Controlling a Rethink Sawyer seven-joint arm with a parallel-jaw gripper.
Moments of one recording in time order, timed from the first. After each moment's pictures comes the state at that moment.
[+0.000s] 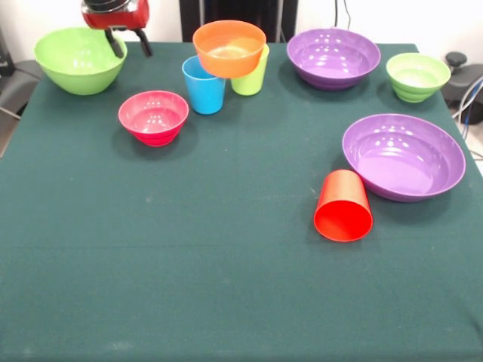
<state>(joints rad) -1.19 -0.54 0.56 1.93 -0.77 0.70 1.82</state>
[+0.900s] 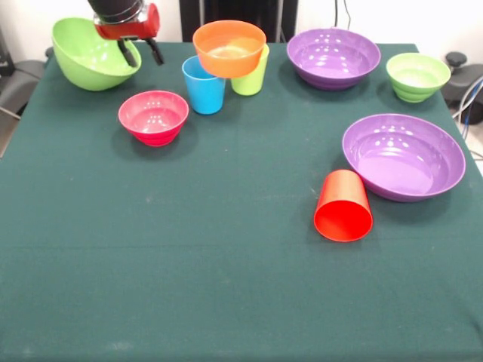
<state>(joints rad) -1.19 -0.48 0.55 1.91 -0.77 0.68 1.82</state>
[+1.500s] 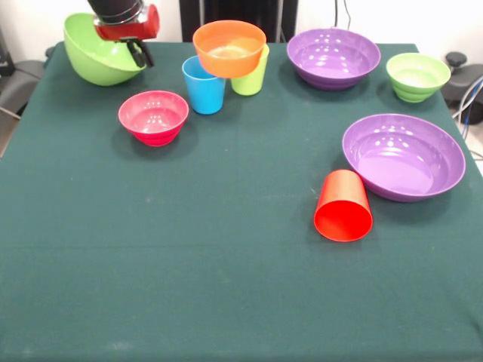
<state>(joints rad) -1.18 -0.48 0.54 1.91 -0.78 0.66 1.82</state>
